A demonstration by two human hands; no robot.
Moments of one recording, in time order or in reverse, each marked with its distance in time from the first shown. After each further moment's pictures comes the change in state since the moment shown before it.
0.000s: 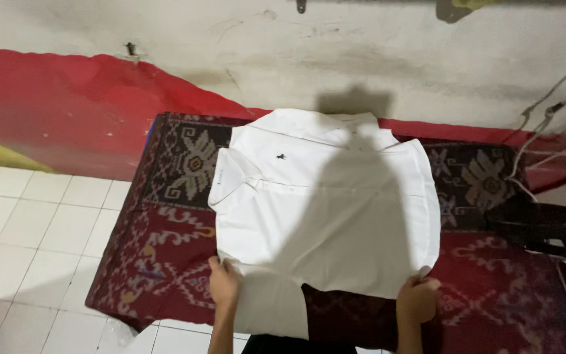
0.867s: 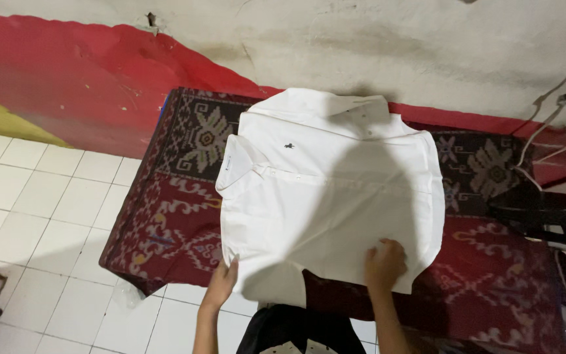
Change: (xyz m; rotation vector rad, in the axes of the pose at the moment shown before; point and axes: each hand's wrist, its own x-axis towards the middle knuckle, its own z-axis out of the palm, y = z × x) left_hand -0.043 -0.071 -0.041 -0.387 -0.528 0.115; right_hand -0.055 -0.020 0.027 0.053 0.062 -0.673
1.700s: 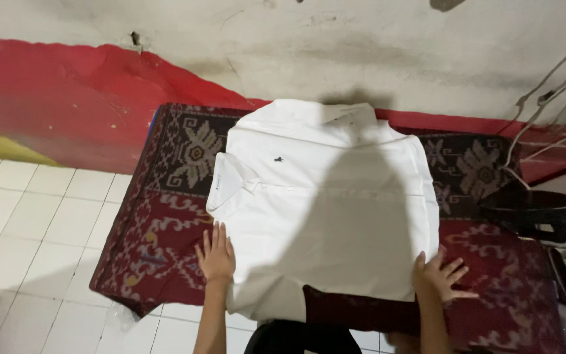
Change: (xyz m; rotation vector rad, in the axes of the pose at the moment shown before) left_hand 0.091 0.036 0.012 1.056 0.325 0.053; right_hand 0.072 0.102 -0.032 -0.463 -0.286 0.401
